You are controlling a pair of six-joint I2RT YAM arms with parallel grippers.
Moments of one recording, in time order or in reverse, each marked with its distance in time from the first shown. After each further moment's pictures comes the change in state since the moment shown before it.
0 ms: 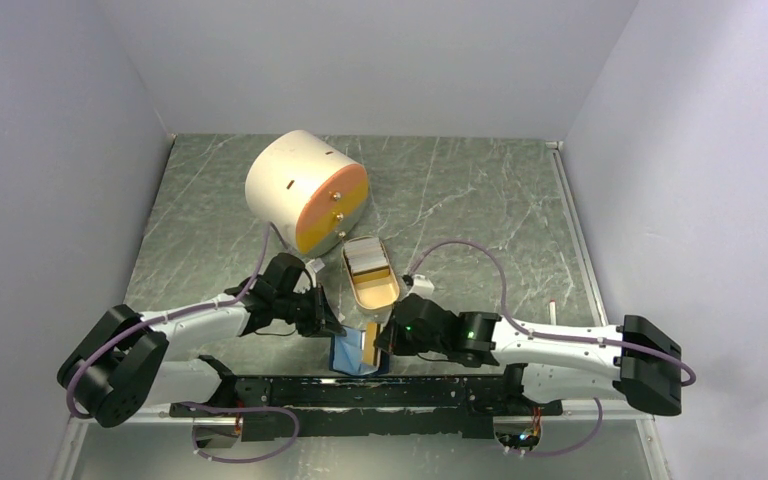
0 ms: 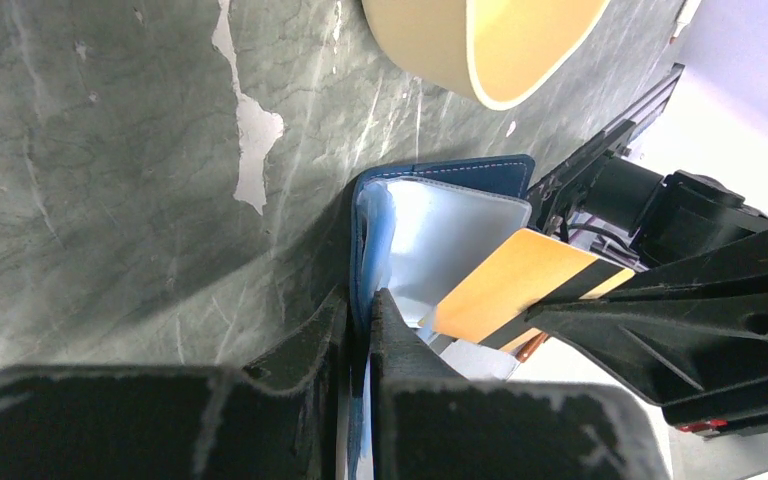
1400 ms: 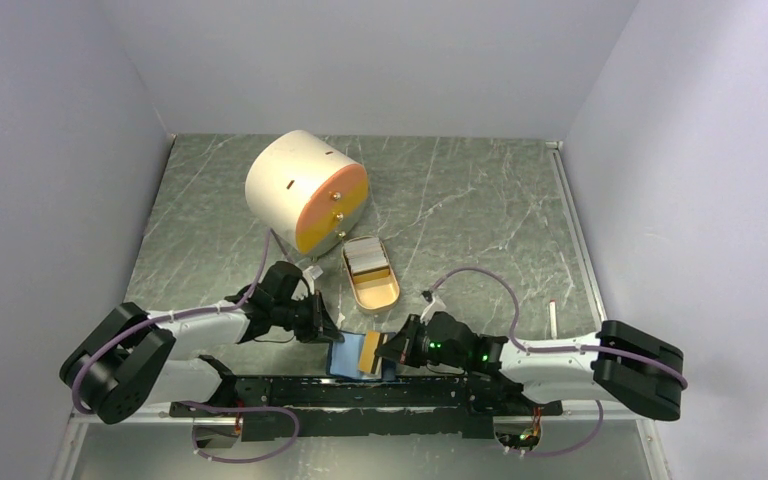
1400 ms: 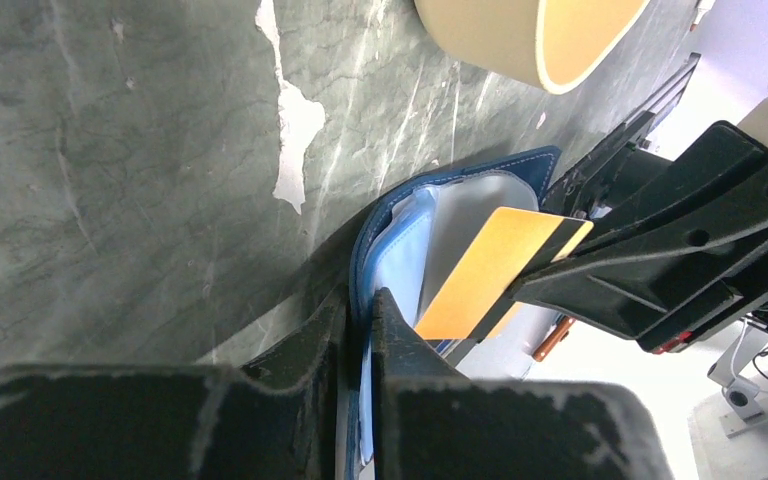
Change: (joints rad) left arm -0.001 0.018 -0.081 0.111 0.003 0.019; right arm -0.059 -0.031 -0.422 0.658 -0.125 0.144
